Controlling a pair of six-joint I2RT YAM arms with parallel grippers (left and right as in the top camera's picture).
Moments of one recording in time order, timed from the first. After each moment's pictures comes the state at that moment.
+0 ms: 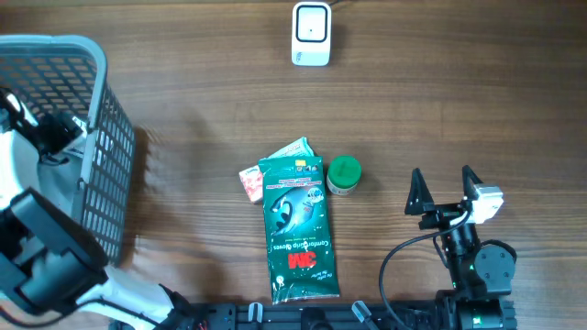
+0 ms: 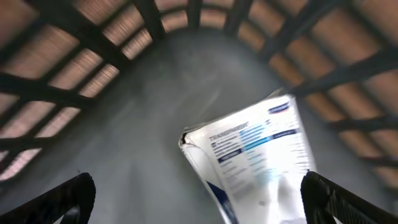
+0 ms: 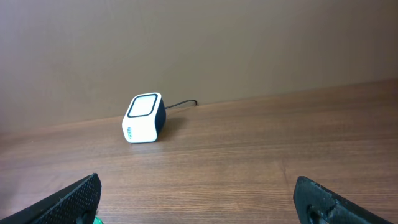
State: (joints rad) left arm 0.66 1.84 1.34 -0.58 0.00 -0.12; right arm 0.03 0.02 0.01 0.00 -0.10 0.20
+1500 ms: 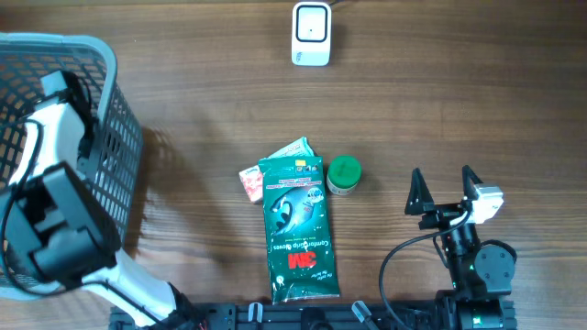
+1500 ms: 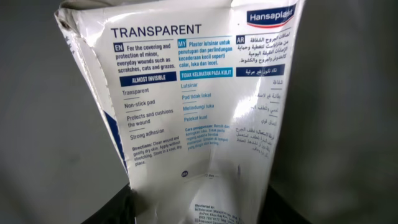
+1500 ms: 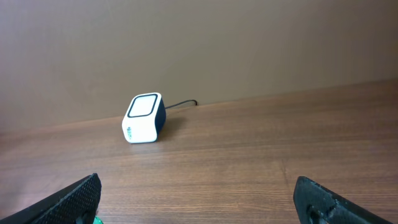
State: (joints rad) left arm 0.43 1.92 1.37 -0.89 -0.22 -0.55; right arm 0.03 0.02 0.01 0.00 -0.10 0.20
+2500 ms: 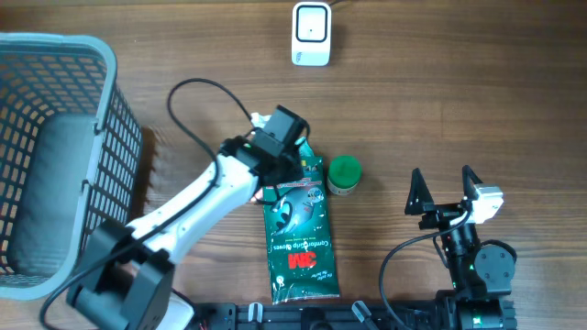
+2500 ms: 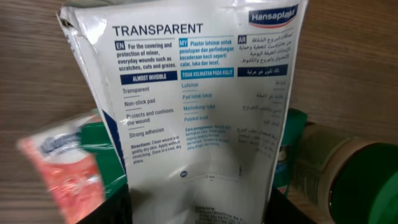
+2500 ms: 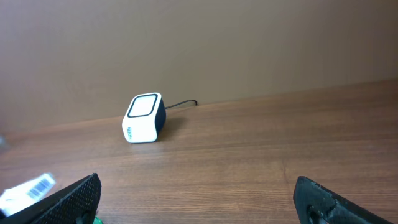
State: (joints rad) left arm -0.61 1.62 1.05 -0.63 -0.04 -0.72; right arm 0.03 0.02 0.01 0.00 -0.10 0.20
